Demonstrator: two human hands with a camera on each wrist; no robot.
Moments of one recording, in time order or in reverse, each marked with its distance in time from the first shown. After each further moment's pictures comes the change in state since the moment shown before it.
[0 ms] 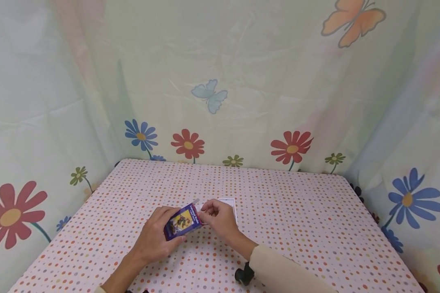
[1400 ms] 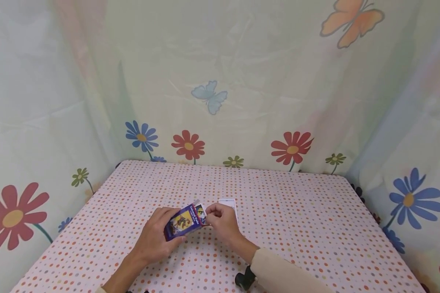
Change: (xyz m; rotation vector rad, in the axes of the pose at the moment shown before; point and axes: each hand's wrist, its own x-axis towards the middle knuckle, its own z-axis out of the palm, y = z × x) left_hand 0.000 0.000 0.000 0.021 -0.001 -0.014; right_hand -0.004 0.004 0.000 0.136 0.048 0.119
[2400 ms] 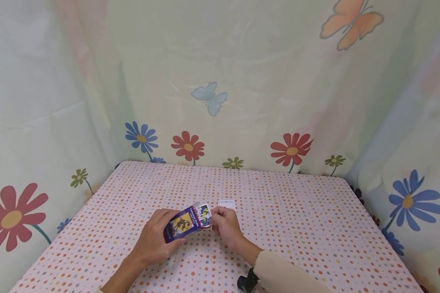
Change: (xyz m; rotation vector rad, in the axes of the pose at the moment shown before) left_hand 0.001 0.003 0.000 0.012 0.006 -0.014; right_hand 0.001 0.004 -0.009 0.116 -0.011 0.195
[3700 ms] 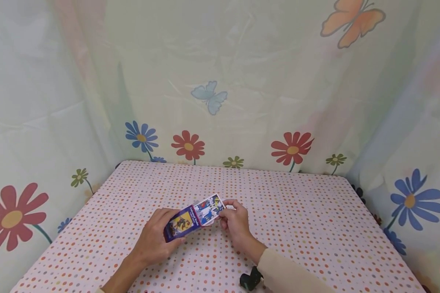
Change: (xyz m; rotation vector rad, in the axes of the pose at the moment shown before) left_hand -0.001 -0.003 0.001 0.006 -0.004 0.003; right_hand 0.009 0.007 -0.017 0.160 0.177 0.053
